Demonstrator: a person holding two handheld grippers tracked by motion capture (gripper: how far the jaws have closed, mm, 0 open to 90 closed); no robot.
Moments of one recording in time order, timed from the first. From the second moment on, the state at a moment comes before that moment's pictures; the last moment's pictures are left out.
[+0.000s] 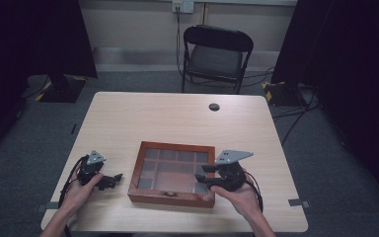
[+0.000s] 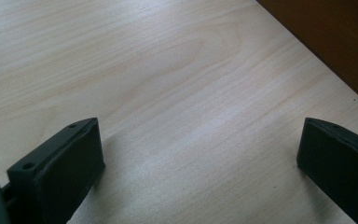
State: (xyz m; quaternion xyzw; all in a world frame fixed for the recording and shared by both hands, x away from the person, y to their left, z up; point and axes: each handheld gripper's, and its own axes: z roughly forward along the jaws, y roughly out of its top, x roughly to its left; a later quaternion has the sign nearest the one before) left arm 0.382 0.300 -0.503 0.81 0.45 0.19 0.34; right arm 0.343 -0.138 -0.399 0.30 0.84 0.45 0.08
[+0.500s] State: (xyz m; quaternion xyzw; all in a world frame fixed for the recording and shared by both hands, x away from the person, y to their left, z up) left arm 0.382 0.300 -0.503 0.81 0.45 0.19 0.34; right arm 0.338 -0.088 -0.405 0.22 0.87 0.44 0.04
